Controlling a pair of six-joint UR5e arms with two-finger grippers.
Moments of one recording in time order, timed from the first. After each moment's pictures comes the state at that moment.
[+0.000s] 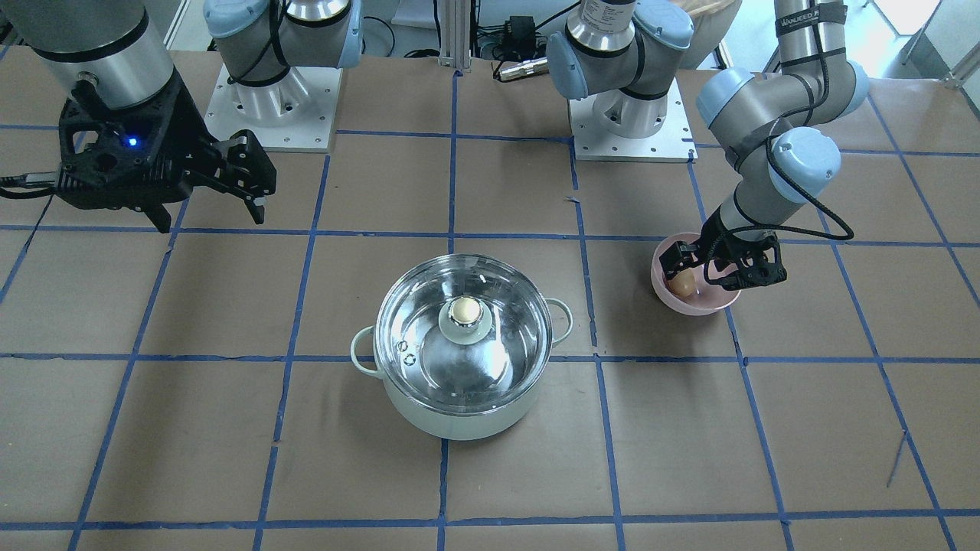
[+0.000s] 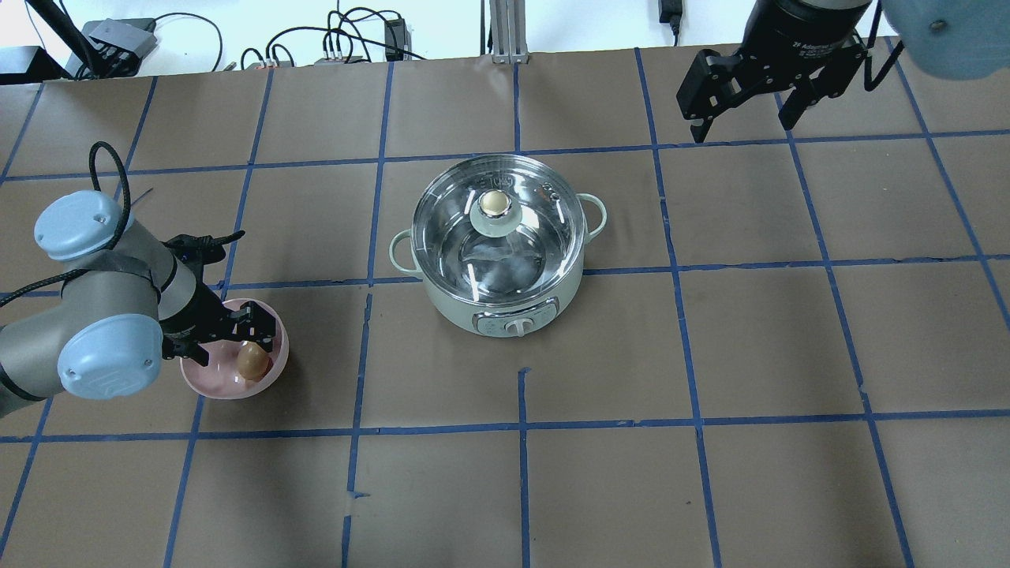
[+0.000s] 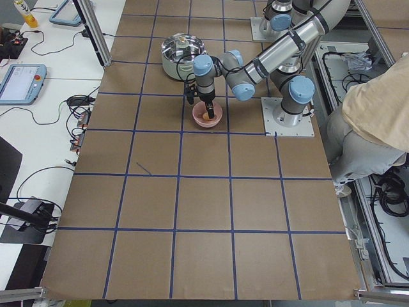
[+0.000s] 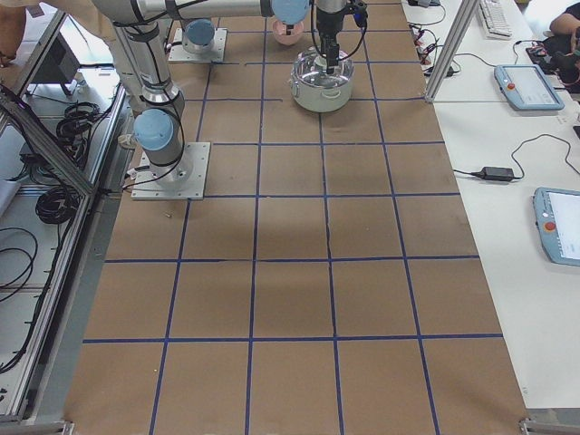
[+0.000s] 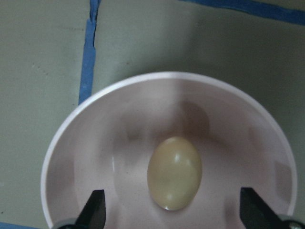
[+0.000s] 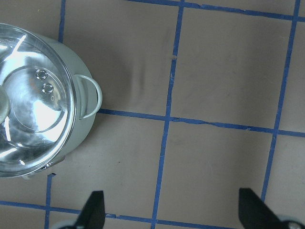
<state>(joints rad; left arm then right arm) -1.20 -1.66 -2.22 -0.93 1.60 0.19 1.57 -1.49 1.45 -1.58 -1.55 -0.12</state>
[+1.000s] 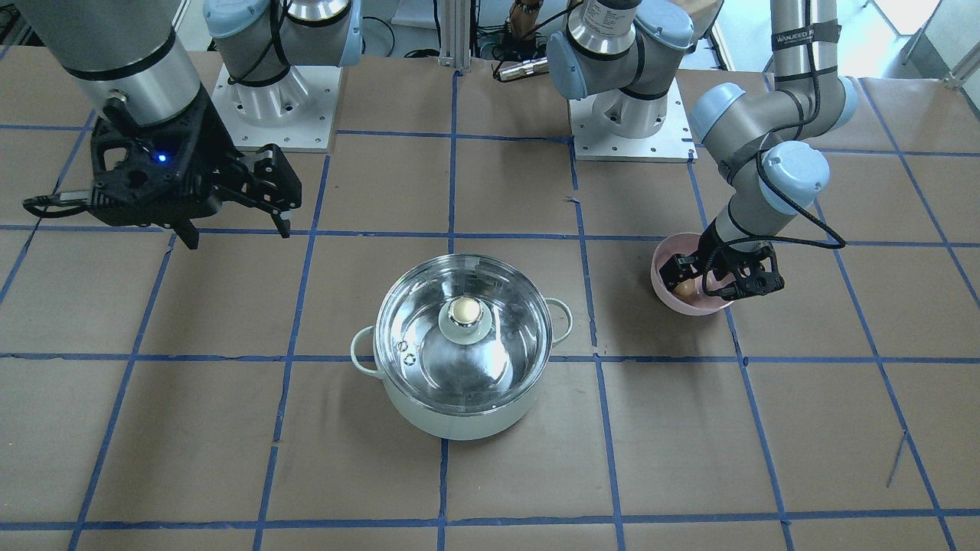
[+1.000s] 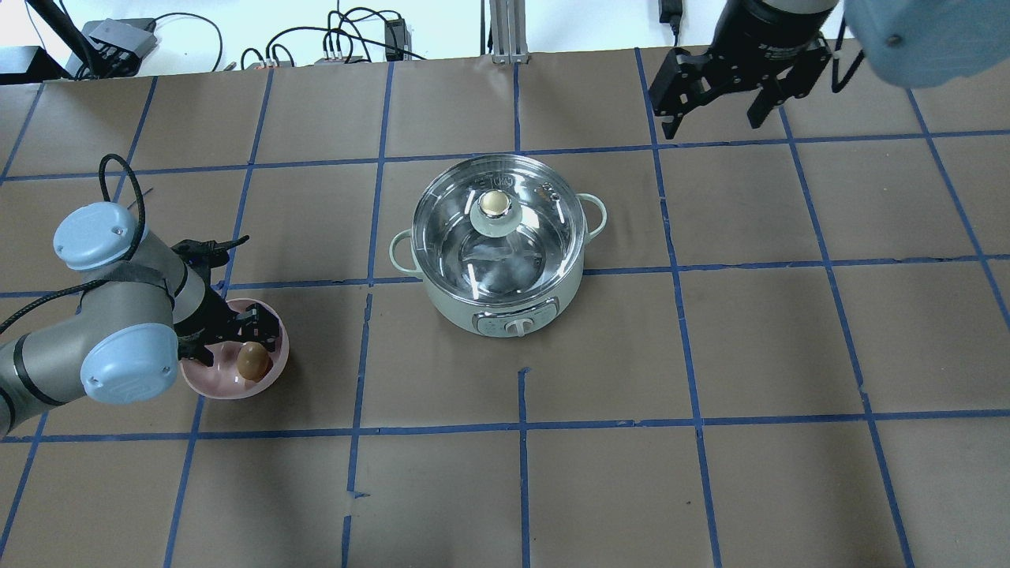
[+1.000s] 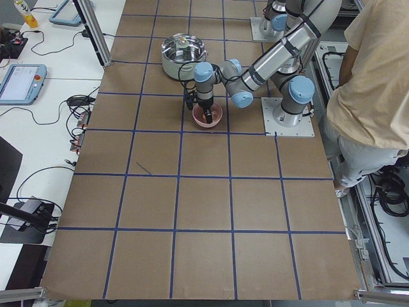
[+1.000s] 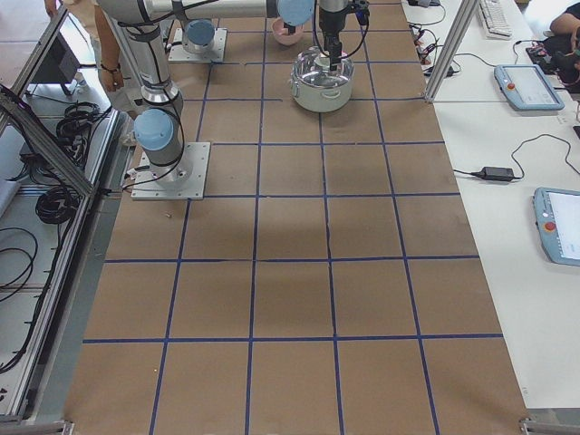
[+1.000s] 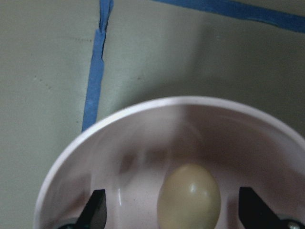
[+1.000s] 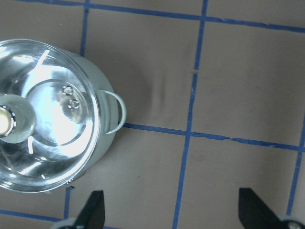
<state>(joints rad) -1.20 -1.71 -2.24 -0.83 1.61 0.15 1.65 -1.44 1.44 -1.67 -1.51 -0.08</state>
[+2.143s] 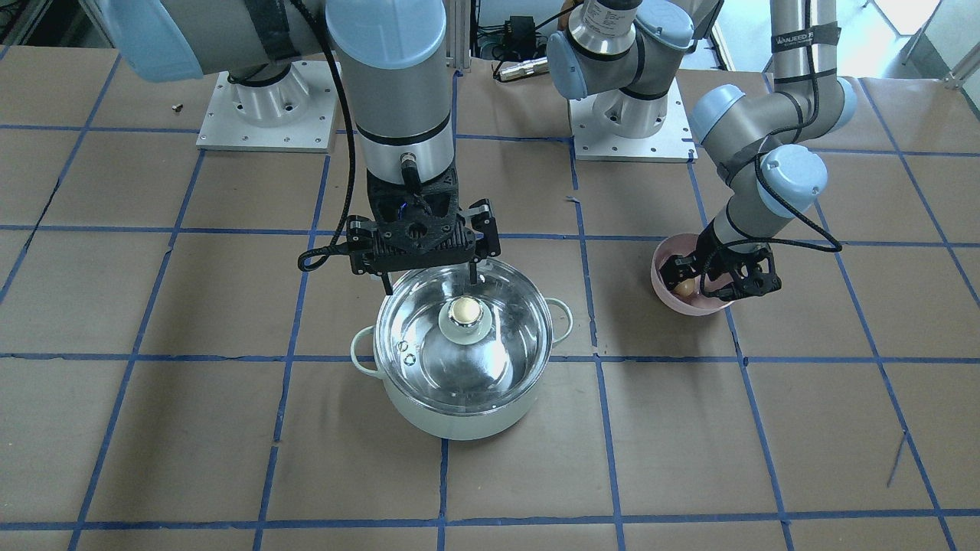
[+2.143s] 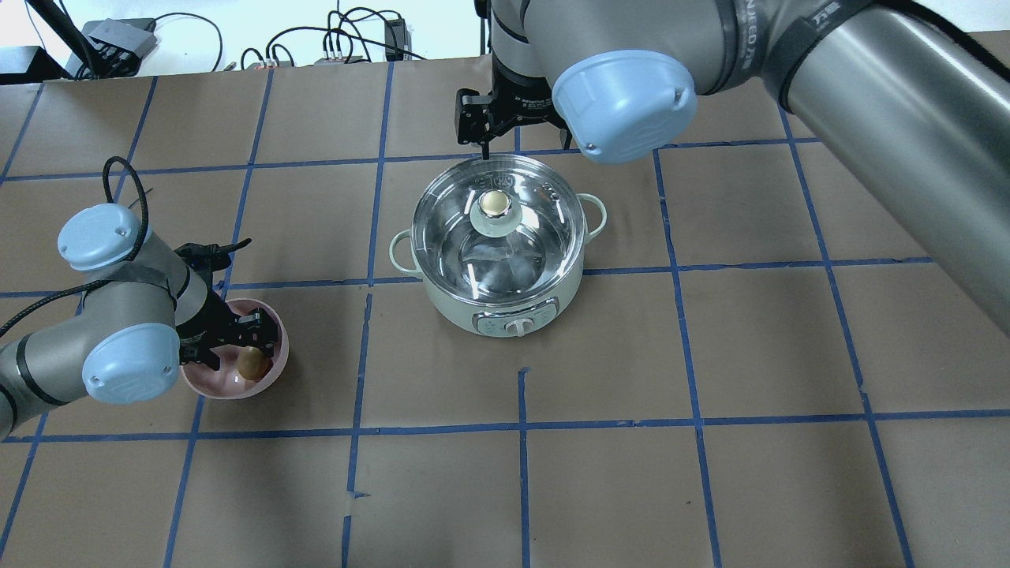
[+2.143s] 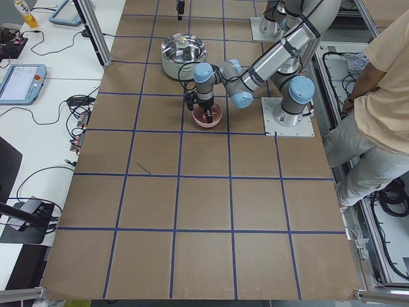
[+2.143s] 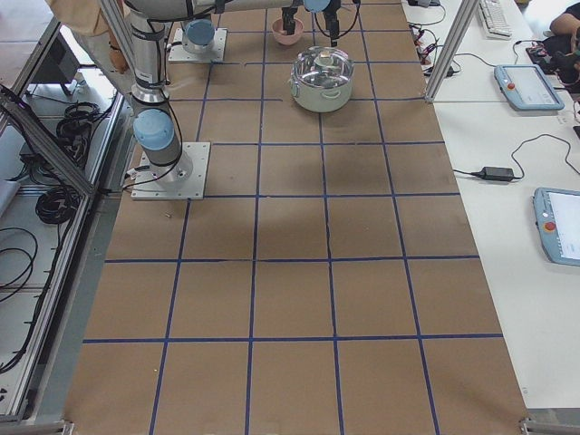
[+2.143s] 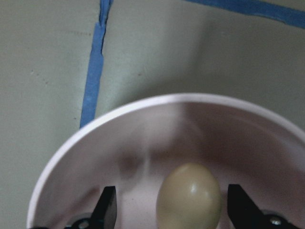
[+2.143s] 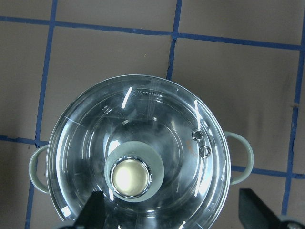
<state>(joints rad) -1.20 -1.72 -2.24 -0.85 1.61 0.14 1.93 -1.27 1.40 -1.89 -1.56 0.23</state>
